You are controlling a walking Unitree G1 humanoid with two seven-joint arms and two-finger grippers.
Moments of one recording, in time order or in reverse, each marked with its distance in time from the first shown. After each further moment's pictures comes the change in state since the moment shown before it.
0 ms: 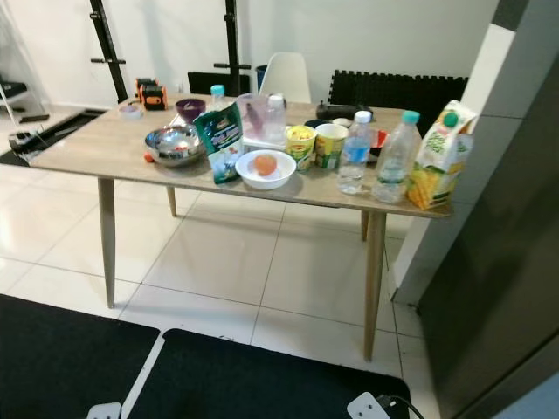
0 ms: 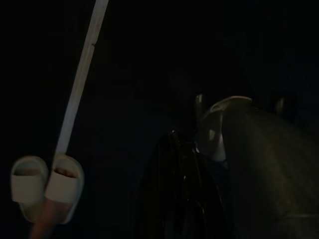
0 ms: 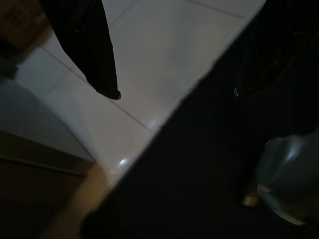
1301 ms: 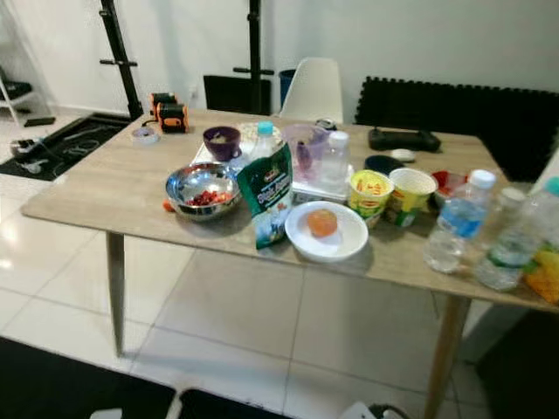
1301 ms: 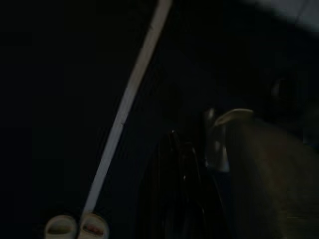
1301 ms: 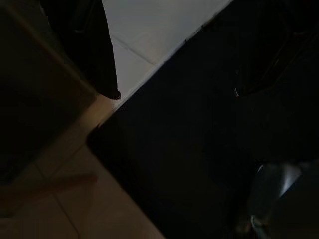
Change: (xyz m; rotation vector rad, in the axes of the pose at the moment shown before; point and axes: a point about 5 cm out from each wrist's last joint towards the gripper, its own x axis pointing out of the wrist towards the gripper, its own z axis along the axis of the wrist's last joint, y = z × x) left arm 0.001 -0.003 0.008 0.028 -0.021 -0.016; right arm 0.000 -0.002 -0.010 -0.014 0.020 0.013
